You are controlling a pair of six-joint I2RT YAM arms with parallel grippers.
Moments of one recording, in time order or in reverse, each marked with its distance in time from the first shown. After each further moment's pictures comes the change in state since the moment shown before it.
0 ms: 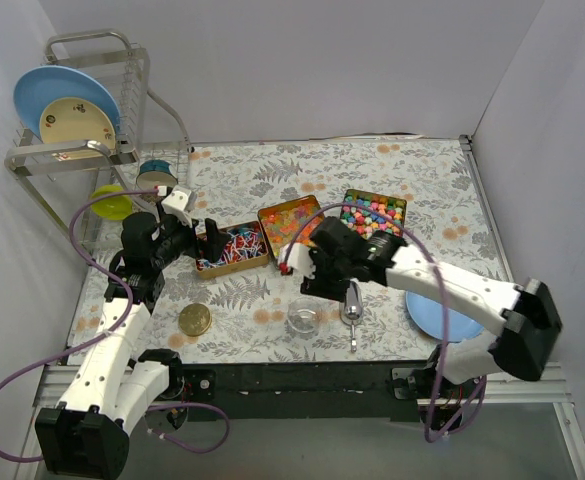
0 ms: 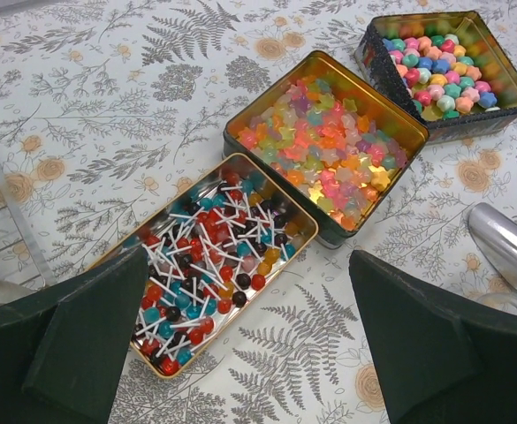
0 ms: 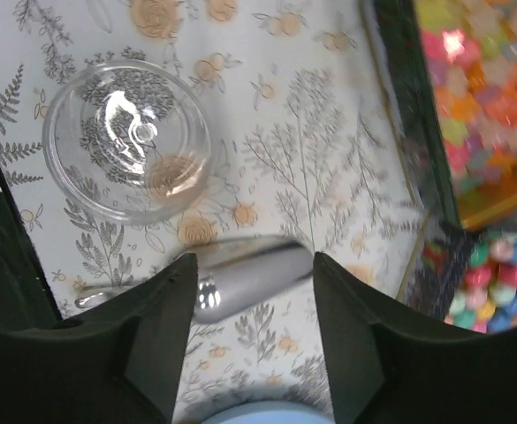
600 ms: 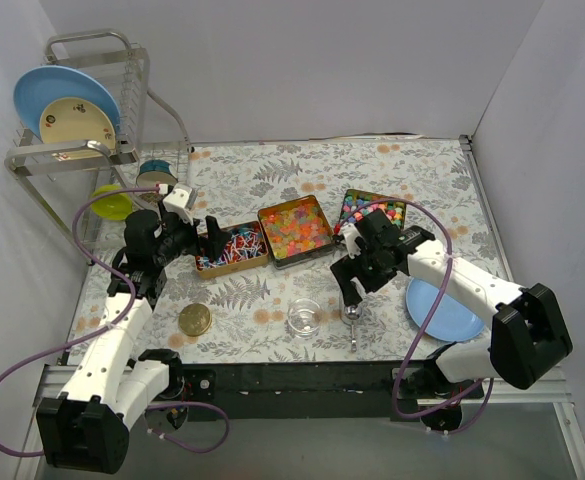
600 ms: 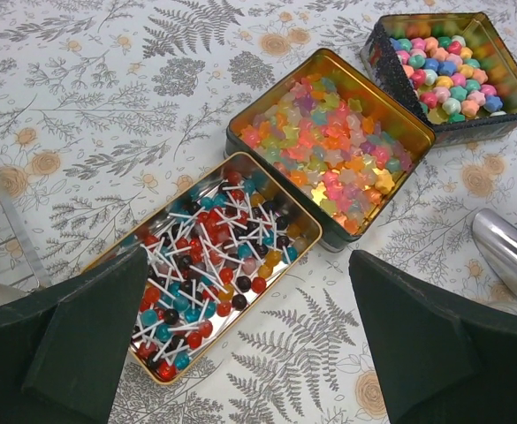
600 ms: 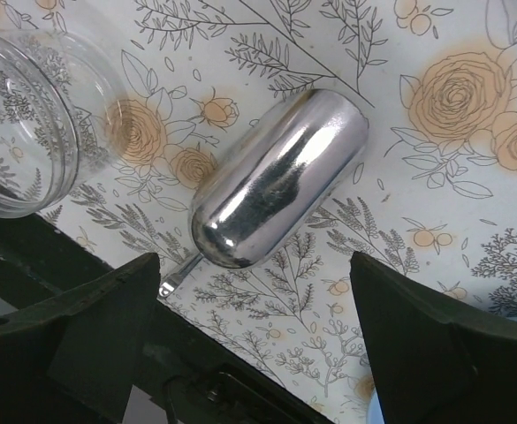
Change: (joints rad) left arm 0.000 0.040 -0.005 0.037 -0.004 -0.025; right arm -0.361 -0.106 -0.231 -0.008 -0.088 0.542
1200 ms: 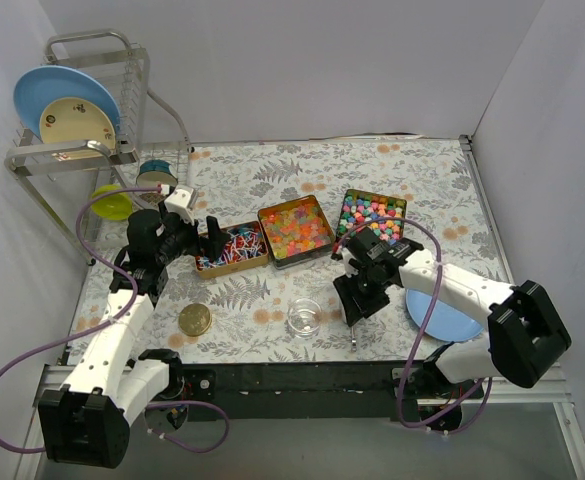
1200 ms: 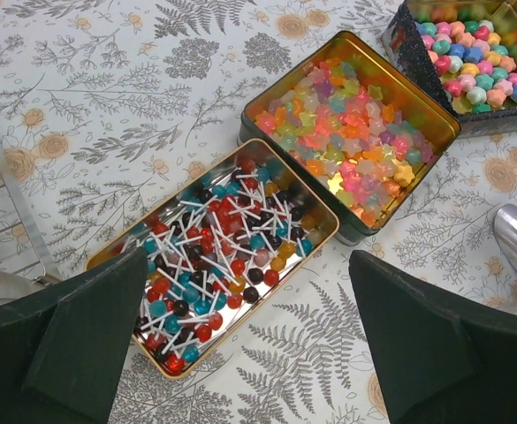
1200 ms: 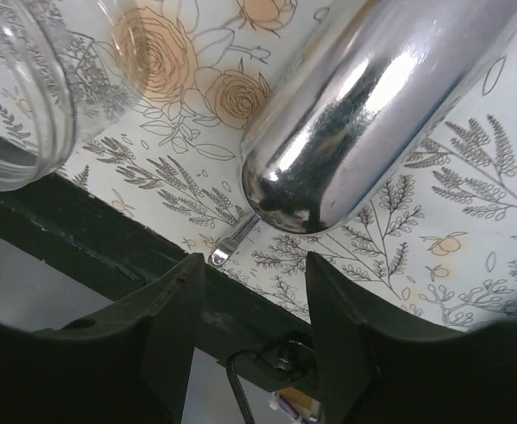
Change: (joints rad) left arm 0.005 0.034 -0.010 0.003 -0.027 0.013; right arm 0.085 0.006 -0.076 -0.052 -0.050 0.214
